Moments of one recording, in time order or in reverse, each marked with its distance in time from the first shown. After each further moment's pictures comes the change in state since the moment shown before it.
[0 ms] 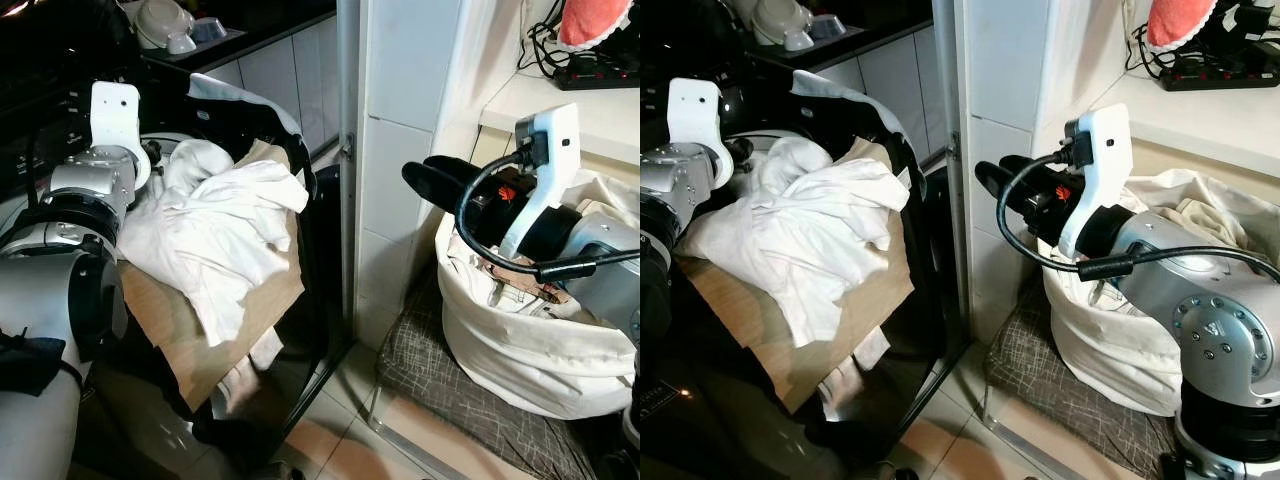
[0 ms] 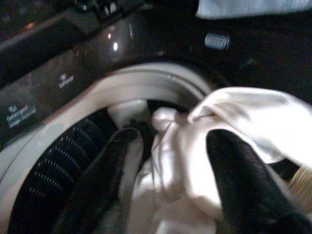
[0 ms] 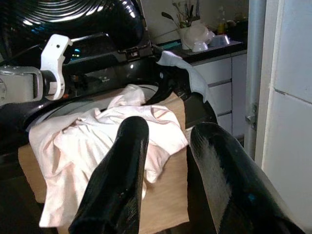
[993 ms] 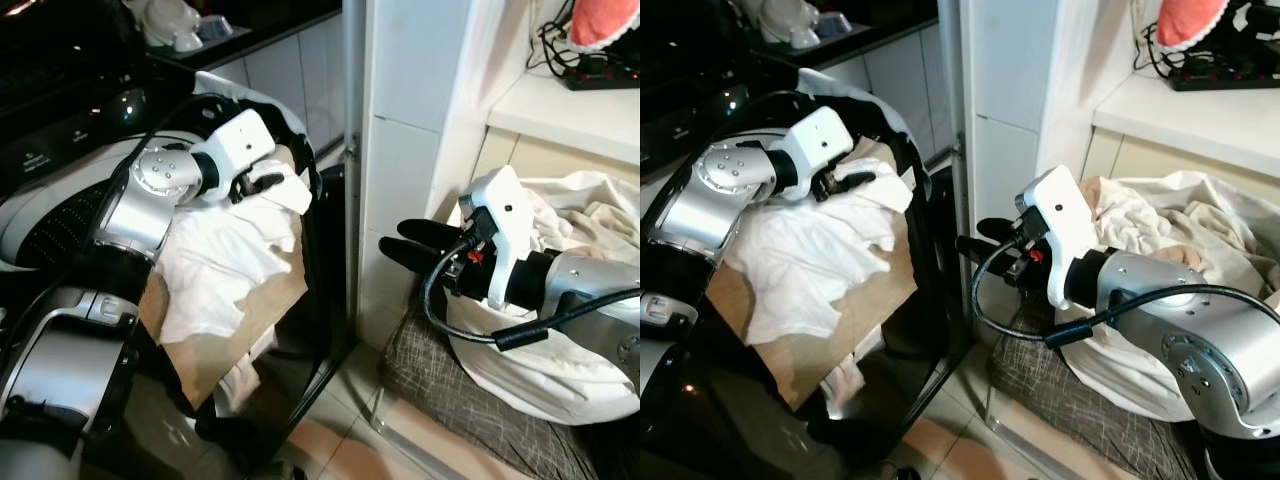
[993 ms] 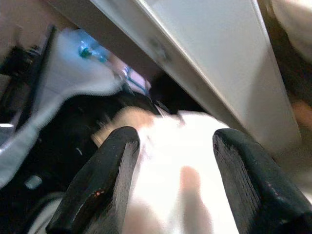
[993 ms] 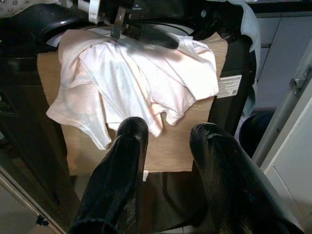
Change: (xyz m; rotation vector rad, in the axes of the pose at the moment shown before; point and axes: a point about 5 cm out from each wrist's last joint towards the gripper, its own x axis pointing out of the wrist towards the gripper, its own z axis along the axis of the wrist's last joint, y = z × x) left arm -0.044 -0.089 -0.008 0.790 -0.244 -0.820; right arm -0.009 0.013 -0.035 -0.177 0.232 0.136
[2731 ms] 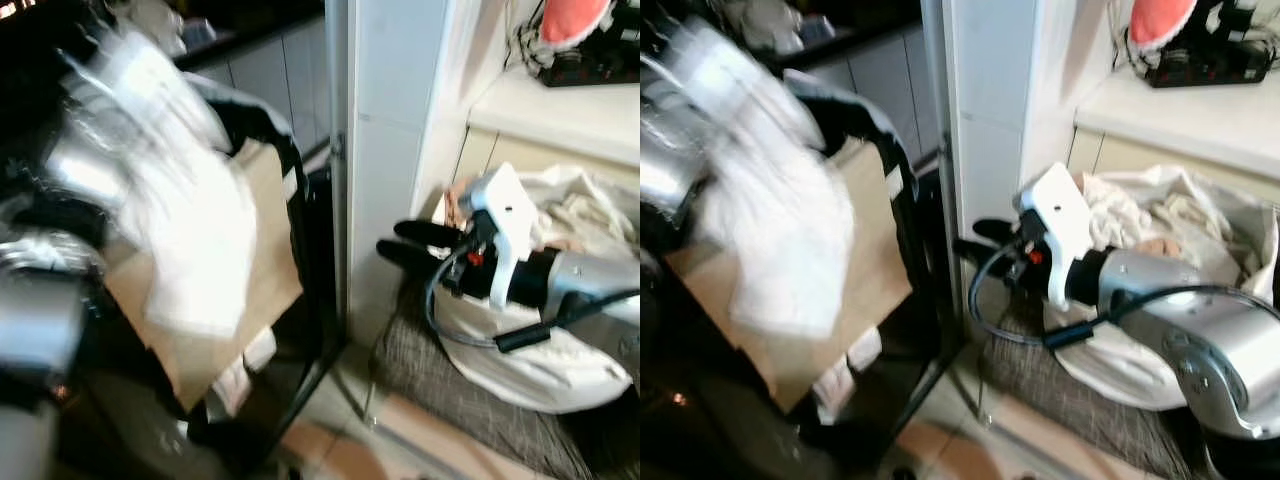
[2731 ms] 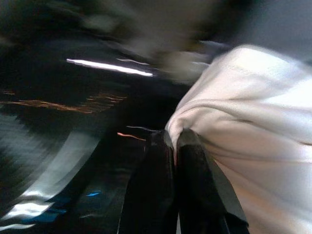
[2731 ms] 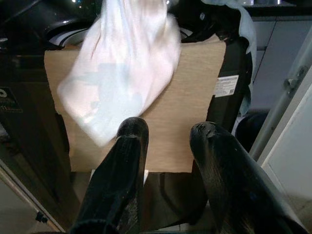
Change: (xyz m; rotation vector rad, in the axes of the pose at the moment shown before) left arm -0.078 0.120 -0.012 0.017 0.333 1.055; right arm 0.000 0.002 0.005 -0.034 -0.013 0.036
